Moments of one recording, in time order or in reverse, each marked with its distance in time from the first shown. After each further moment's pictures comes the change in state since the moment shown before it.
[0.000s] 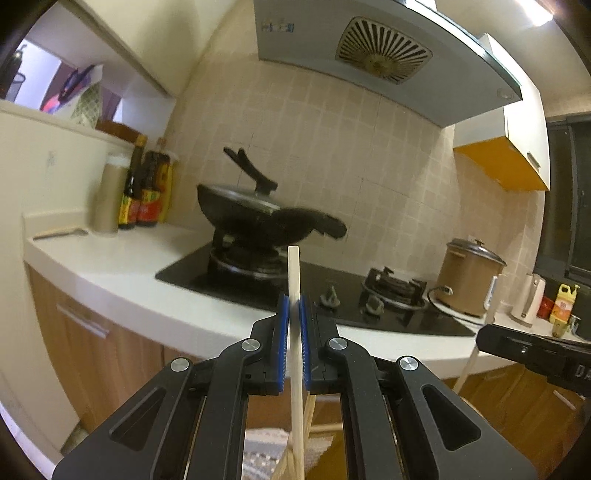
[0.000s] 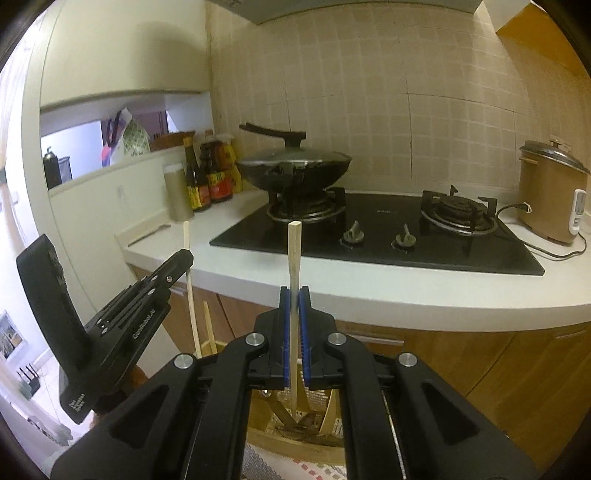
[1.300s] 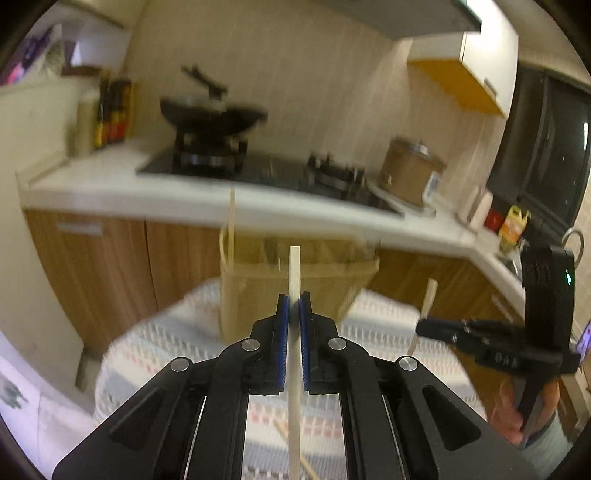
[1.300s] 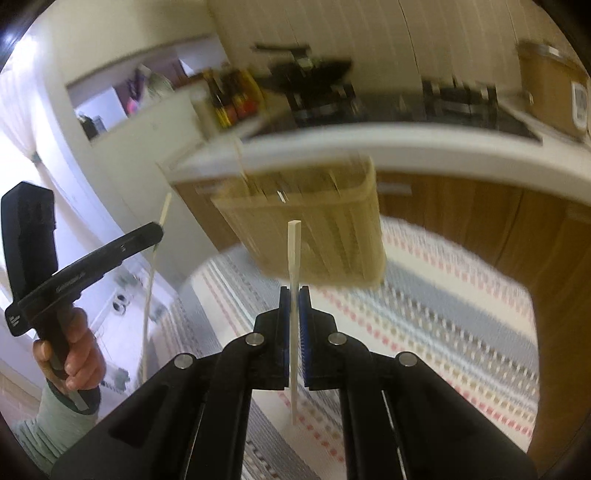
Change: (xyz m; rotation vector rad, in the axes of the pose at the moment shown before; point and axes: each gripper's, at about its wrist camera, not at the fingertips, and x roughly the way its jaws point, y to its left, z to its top) left arm -0.122 -0.038 -0.022 0.057 0.397 -0.139; right arm -0.101 -0.036 -0.097 0.098 0.224 0.200
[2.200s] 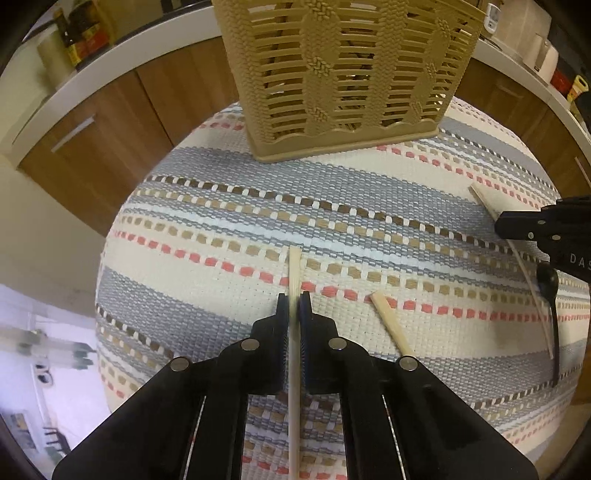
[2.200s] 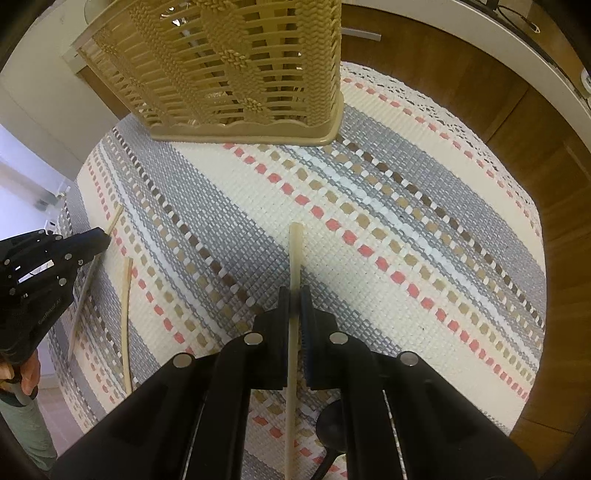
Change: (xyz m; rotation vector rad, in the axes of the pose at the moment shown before) left arm 0.119 0.020 -0.112 0.165 0.637 0.254; right arm 0.142 -0.040 -0.054 0.037 0.567 -0.289
